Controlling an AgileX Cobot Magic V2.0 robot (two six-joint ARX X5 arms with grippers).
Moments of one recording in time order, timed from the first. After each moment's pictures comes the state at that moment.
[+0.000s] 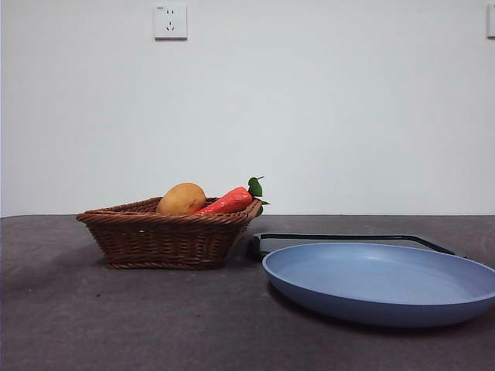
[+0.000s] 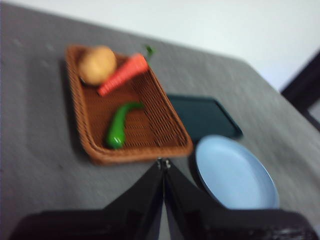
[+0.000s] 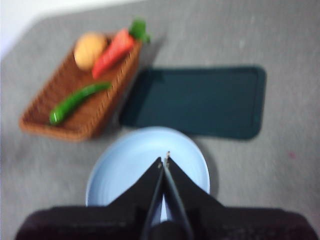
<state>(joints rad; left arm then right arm) 0.13 0.47 0.58 -0.51 0.69 -0.19 0.07 0.69 0.84 -0.73 -0.34 0.08</state>
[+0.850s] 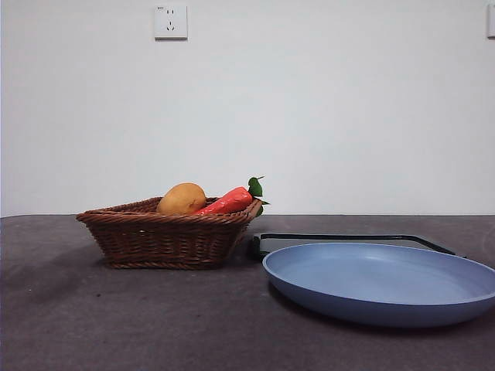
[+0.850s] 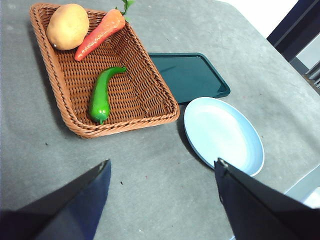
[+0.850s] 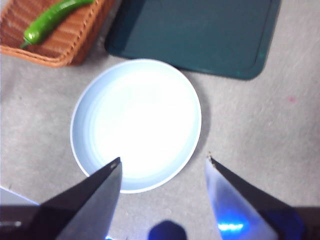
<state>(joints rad) 0.13 0.64 0.75 -0.75 0.76 0.03 0.07 0.87 0.94 -0.97 -0.34 -0.08</state>
